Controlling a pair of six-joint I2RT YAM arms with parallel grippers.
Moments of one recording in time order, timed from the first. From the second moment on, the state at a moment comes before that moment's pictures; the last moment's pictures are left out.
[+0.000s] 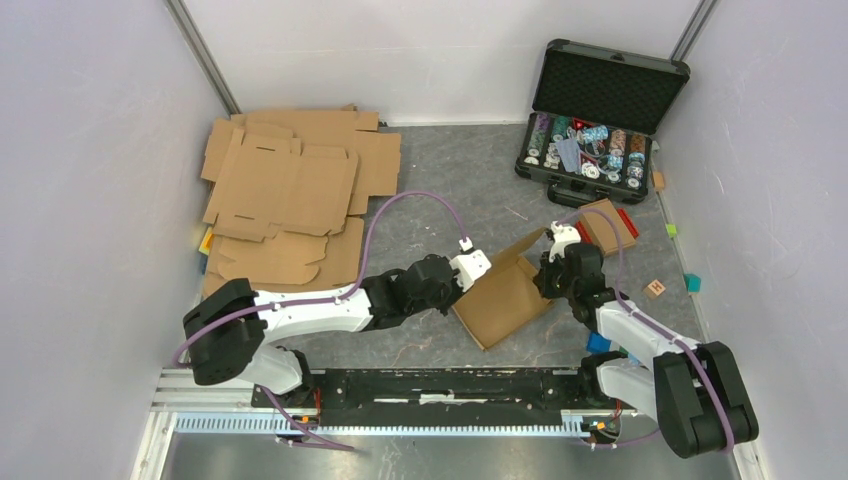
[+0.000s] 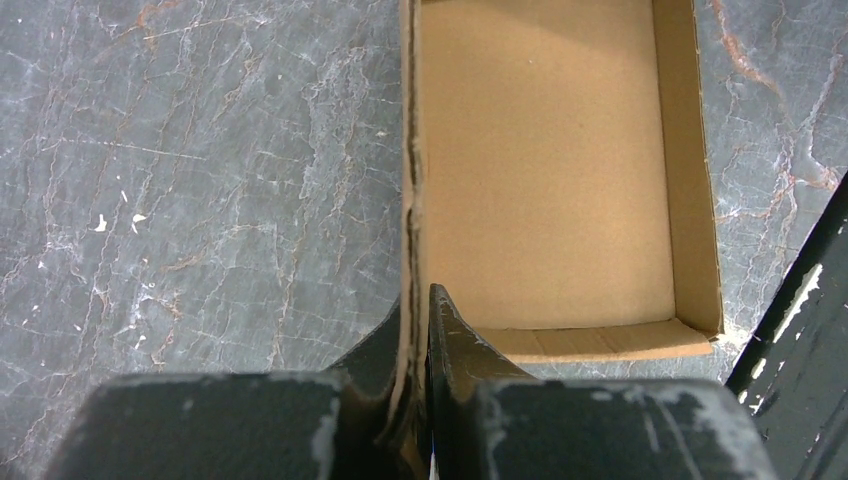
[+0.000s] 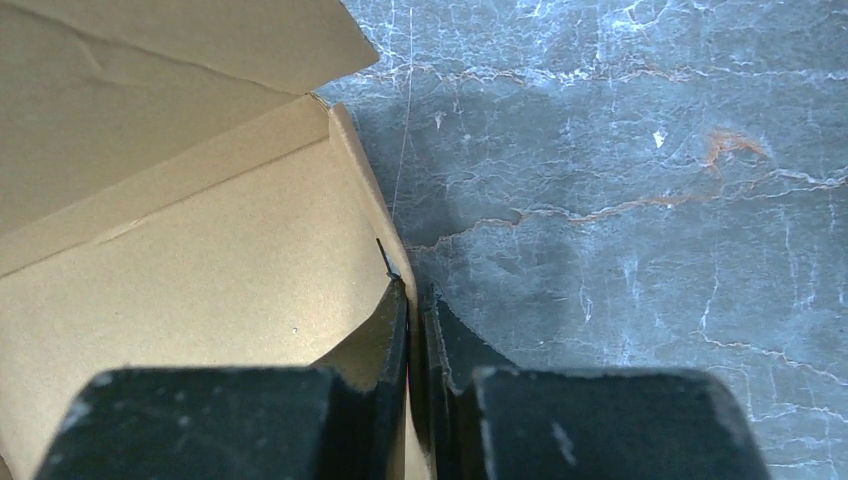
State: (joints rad) left arm -1.13 1.43 0.78 0.08 -0.15 0.04; right arm 0.22 1.09 0.28 0.09 -0.10 0.13
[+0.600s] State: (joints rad) left arm -1.06 1.43 0.78 0.08 -0.15 0.01; right arm 0.32 1.09 0.31 0.00 0.03 0.09
